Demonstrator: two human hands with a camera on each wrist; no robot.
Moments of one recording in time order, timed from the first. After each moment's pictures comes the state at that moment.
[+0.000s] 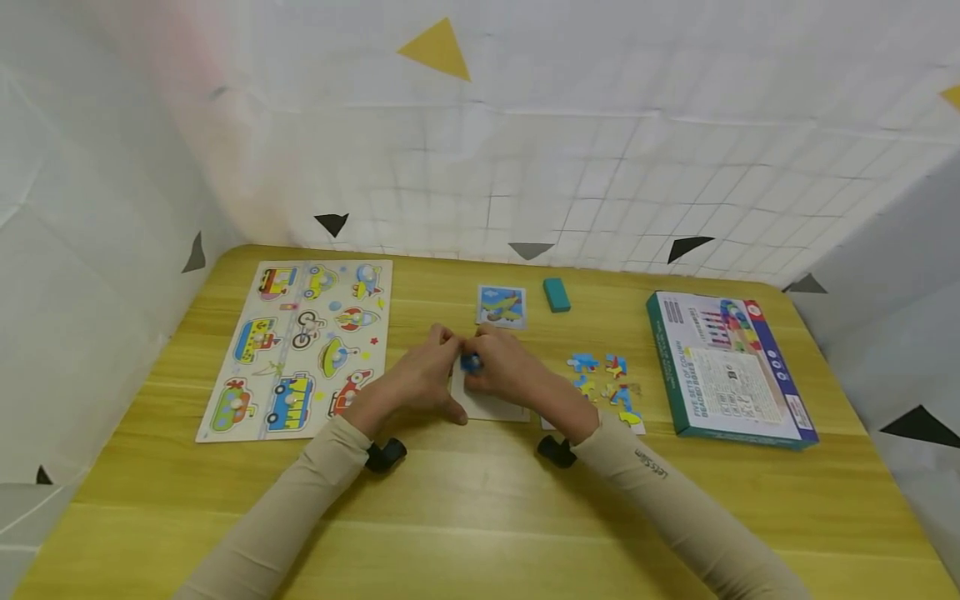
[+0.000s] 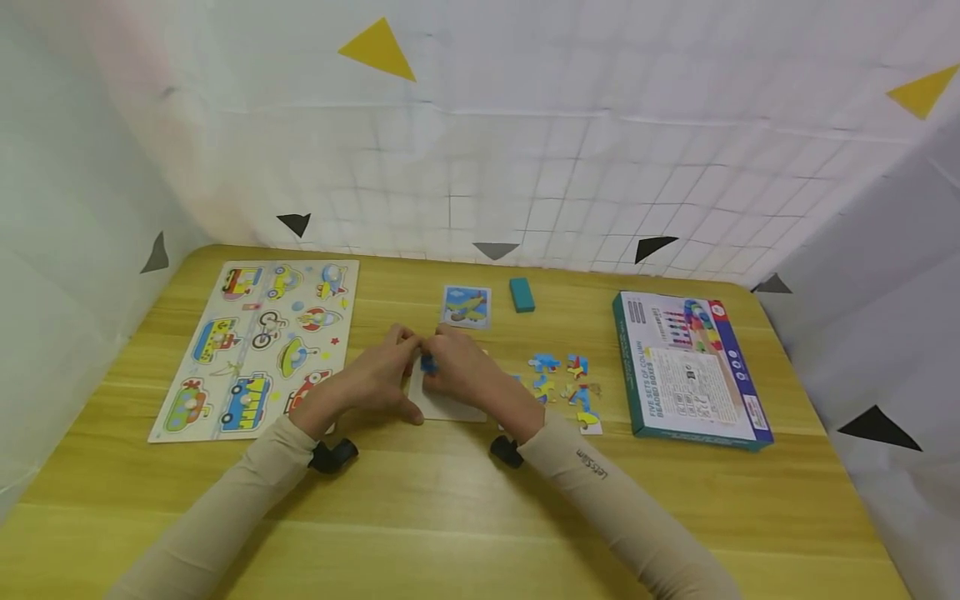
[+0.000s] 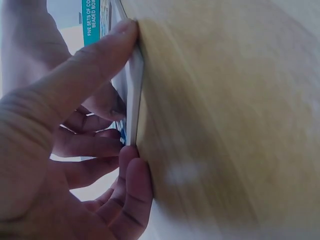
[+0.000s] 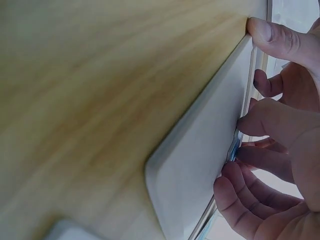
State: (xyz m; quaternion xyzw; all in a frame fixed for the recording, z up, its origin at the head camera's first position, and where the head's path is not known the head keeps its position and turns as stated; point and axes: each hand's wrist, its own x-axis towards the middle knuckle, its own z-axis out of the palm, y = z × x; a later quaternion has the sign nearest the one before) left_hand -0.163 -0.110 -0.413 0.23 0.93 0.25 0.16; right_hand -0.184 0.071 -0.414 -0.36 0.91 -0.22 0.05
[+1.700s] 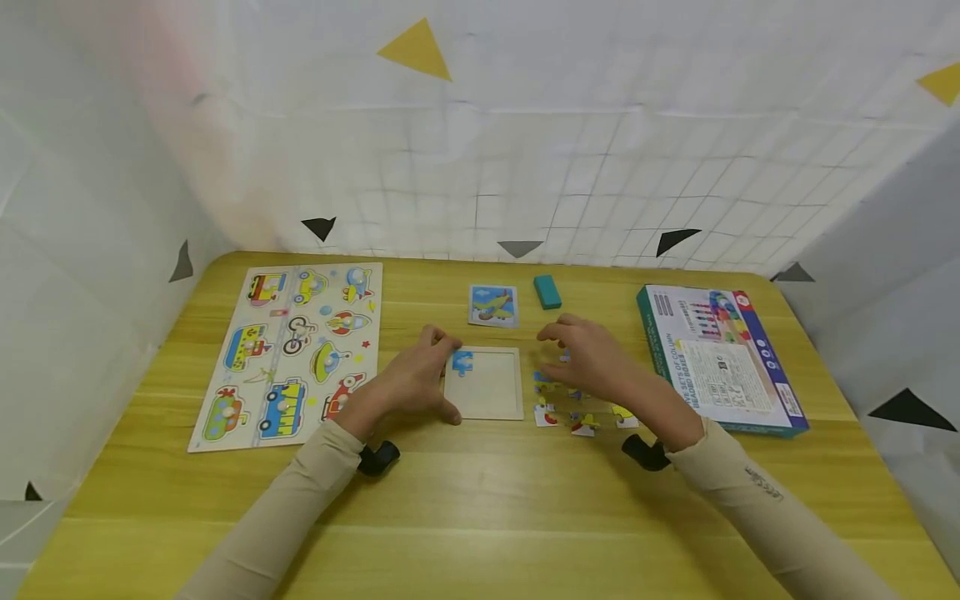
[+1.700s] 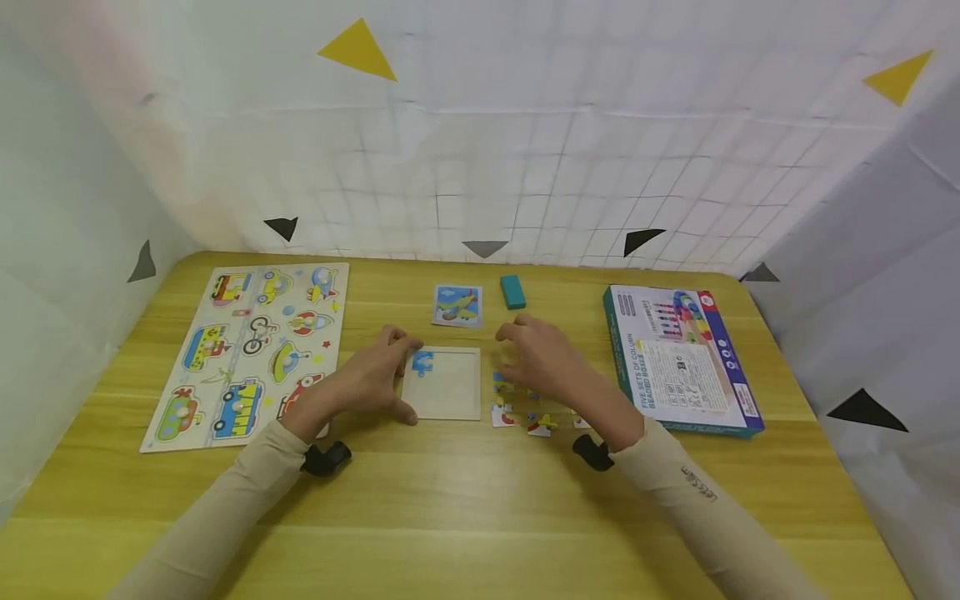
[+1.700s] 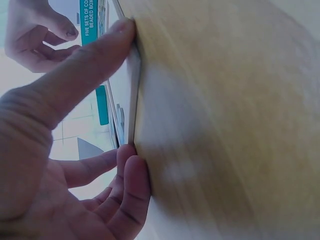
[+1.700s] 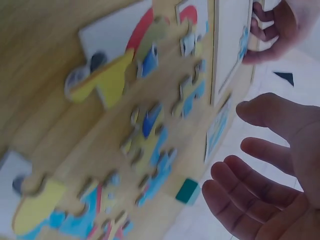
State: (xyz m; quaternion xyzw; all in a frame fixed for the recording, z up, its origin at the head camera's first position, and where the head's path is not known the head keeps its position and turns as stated) left_hand -0.160 -0.109 -0.411 0.22 0.92 0.26 0.17; right_hand -0.166 0.179 -0.382 -0.29 0.94 -0.20 0.01
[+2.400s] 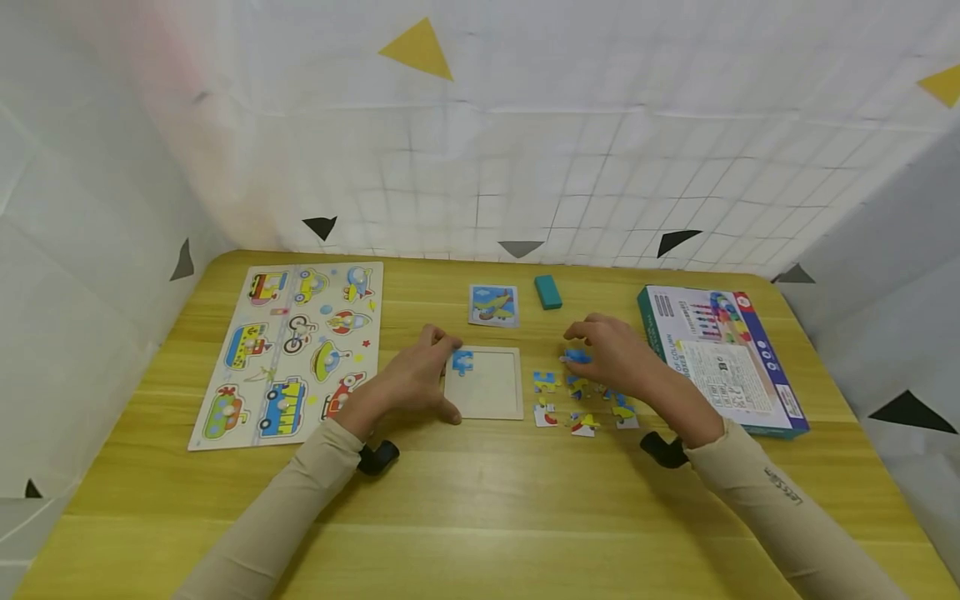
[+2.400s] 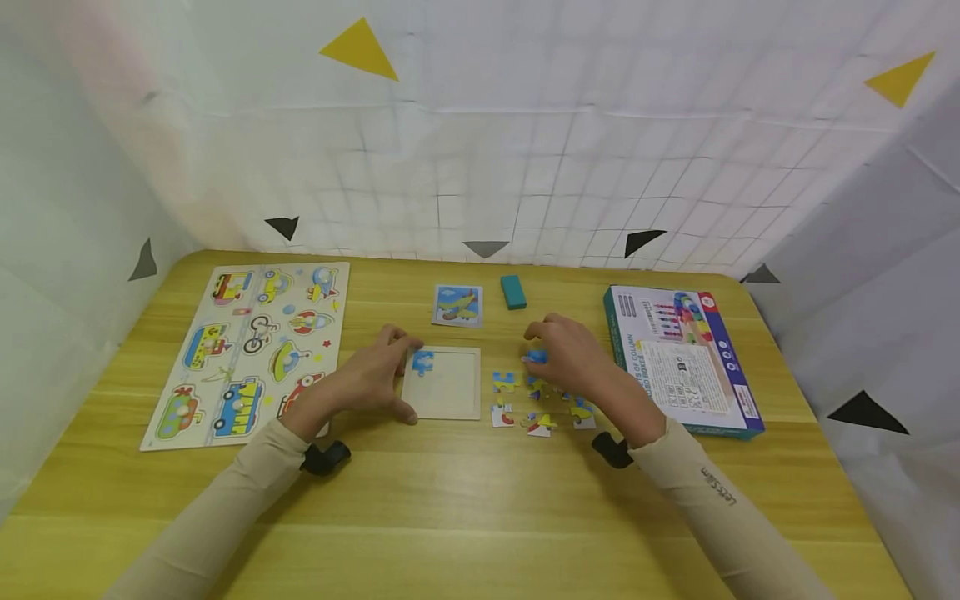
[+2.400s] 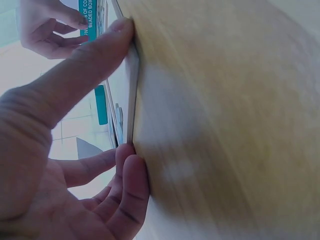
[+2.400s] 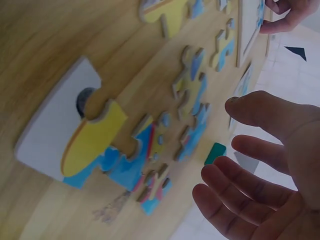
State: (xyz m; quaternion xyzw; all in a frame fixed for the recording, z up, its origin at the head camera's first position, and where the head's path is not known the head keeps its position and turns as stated) left_hand -0.160 -0.110 -0.411 0.22 0.92 0.27 0.17; right_hand -0.172 0.209 -0.387 -0.24 0.96 -0.16 0.04
